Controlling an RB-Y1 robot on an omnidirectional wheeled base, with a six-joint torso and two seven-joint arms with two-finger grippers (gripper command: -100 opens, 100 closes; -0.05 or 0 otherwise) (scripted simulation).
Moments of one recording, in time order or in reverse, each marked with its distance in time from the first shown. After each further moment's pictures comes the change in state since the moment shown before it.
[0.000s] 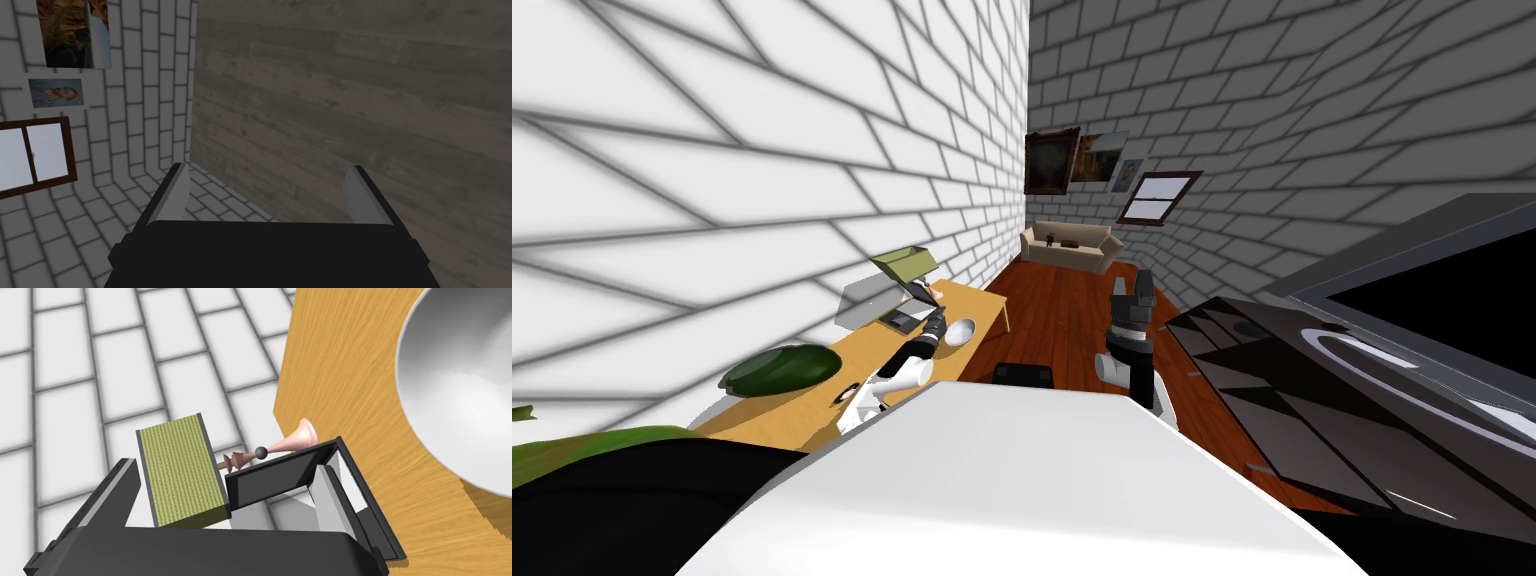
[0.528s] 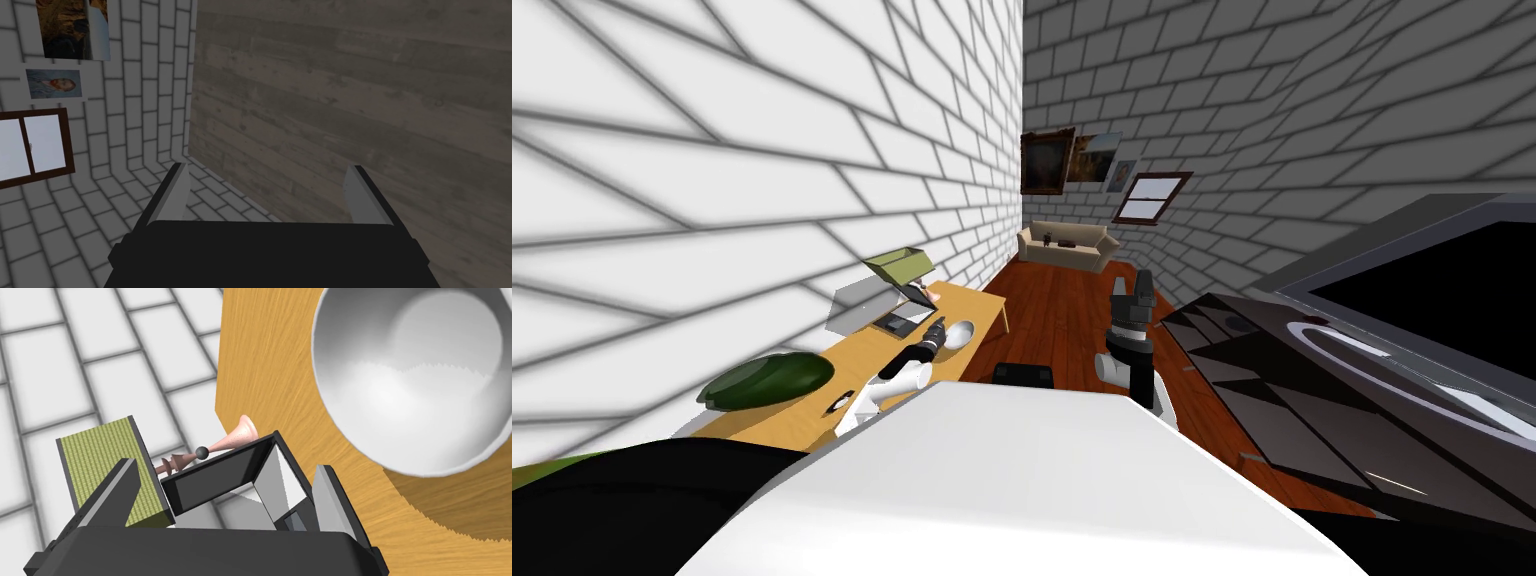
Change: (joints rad) left arm 0.019 -0.027 0.022 0.032 0.017 0.140 0.003; right arm 0.000 0.000 0.000 0.000 0.000 0.000 0.000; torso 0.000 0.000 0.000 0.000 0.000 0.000
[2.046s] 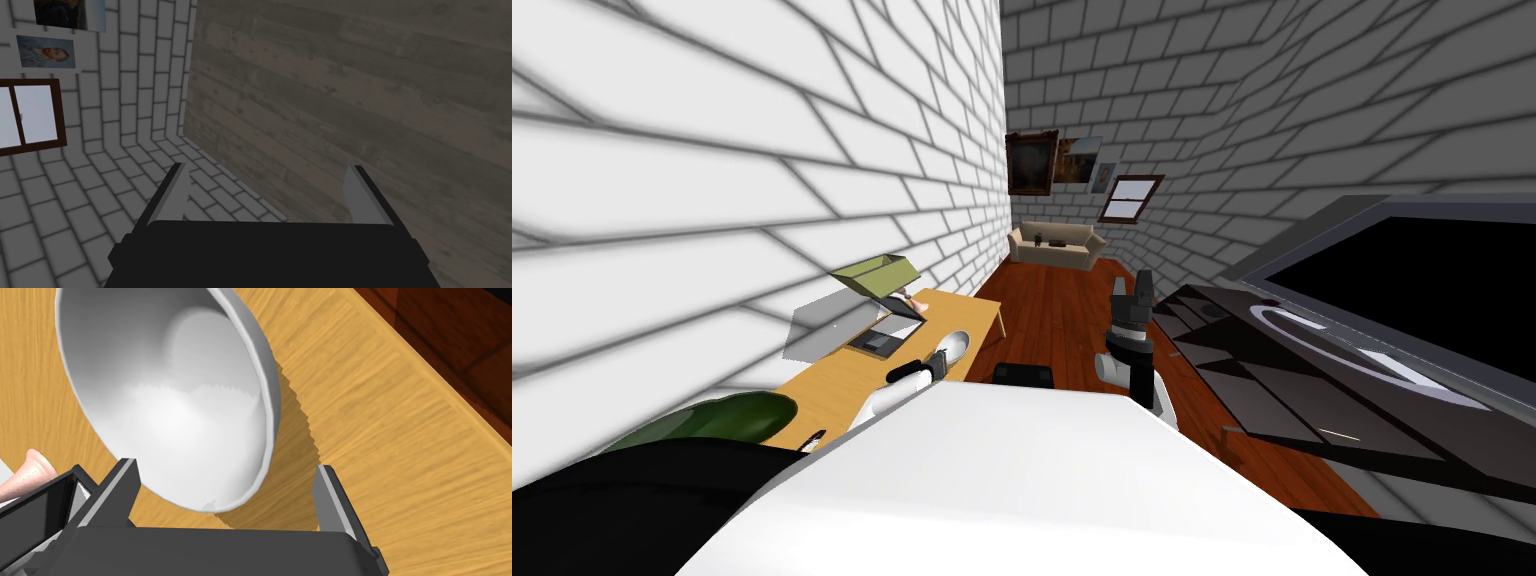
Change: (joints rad) left arm 0.006 -0.100 0.077 0.145 0.077 0.417 0.019; right arm 0.000 0.000 0.000 0.000 0.000 0.000 0.000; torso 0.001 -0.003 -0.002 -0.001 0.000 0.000
